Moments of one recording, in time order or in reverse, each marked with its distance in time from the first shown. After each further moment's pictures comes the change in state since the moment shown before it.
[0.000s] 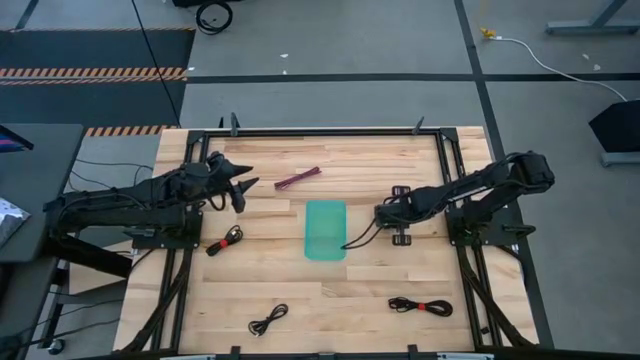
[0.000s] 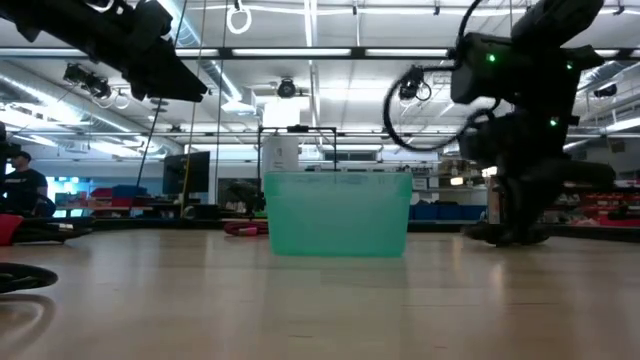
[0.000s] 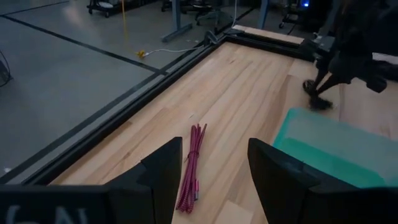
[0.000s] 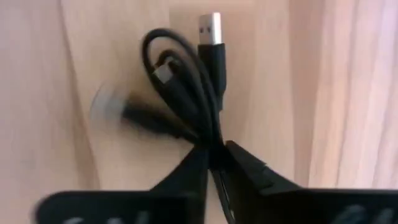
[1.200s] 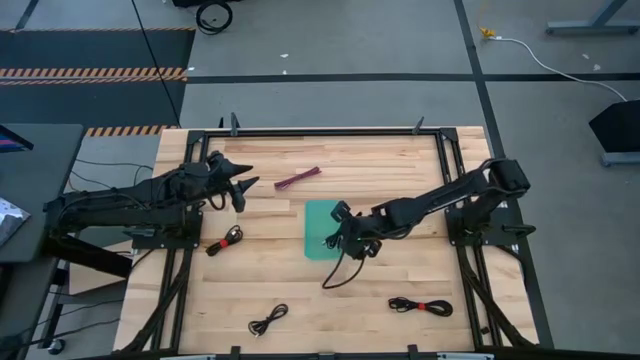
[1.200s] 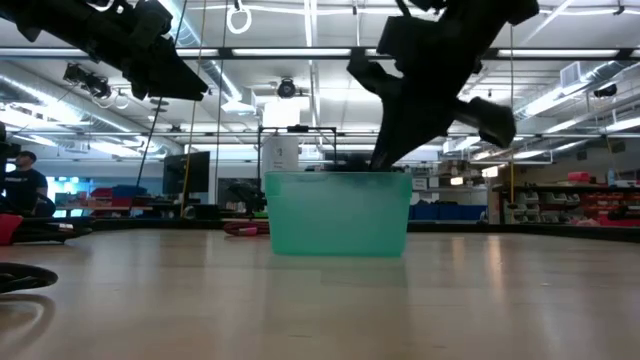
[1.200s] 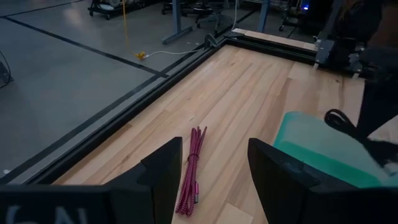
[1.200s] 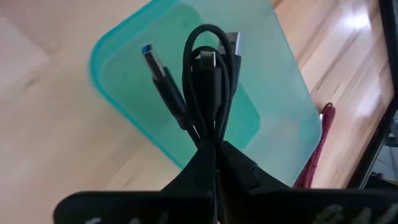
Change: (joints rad) left arm 0.000 0.000 0.000 0.008 0.000 -0.001; right arm 0.144 0.240 0.404 0.250 0.055 -0.896
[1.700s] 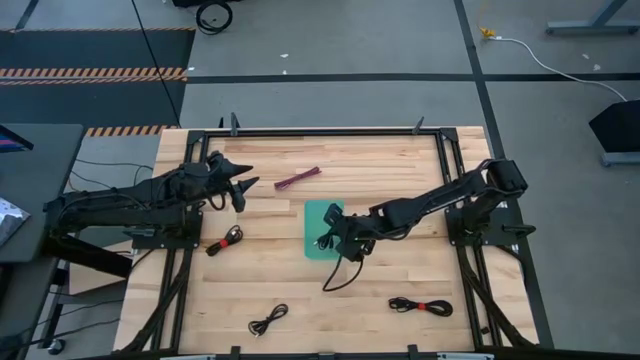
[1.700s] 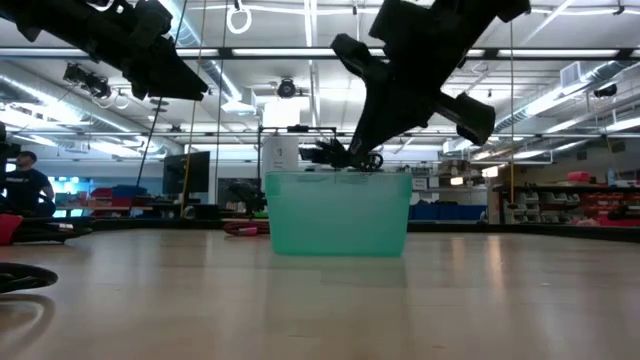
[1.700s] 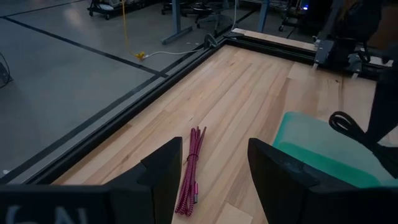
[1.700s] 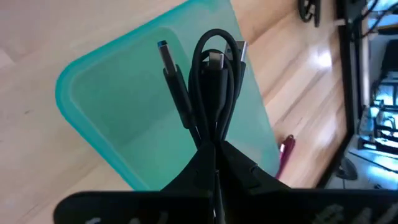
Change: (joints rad) left arm 0.000 0.000 0.000 0.000 0.000 -0.001; right arm 0.002 0.016 0.030 0.062 -0.004 -0.178
